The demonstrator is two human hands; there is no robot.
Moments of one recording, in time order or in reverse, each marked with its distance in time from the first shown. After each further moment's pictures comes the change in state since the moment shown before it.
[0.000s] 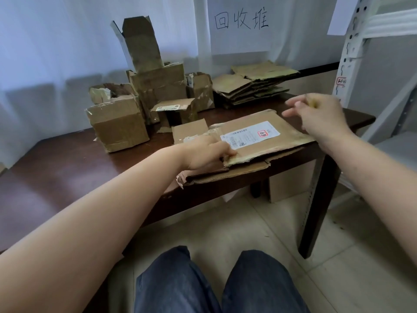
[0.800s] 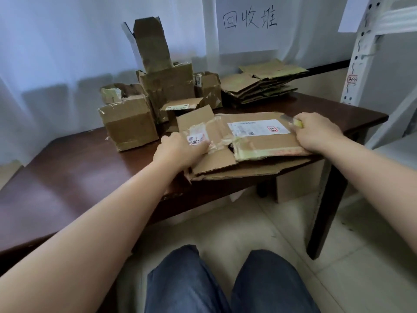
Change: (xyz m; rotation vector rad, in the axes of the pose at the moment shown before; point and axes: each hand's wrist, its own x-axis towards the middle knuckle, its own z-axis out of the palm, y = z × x) left_hand -0.021 -0.036 -0.004 0.018 0.441 -0.520; right_hand 0.007 0.021 0.023 -0.698 -0.204 0.016
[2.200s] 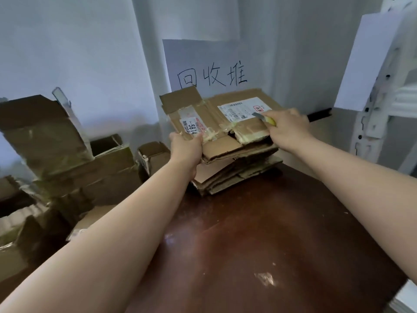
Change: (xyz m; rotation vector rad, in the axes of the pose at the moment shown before) left_hand 0.300 0.213 0.024 -1.125 0.026 0.047; right_hand 0.310 -0.002 -0.039 0.038 0.211 -0.133
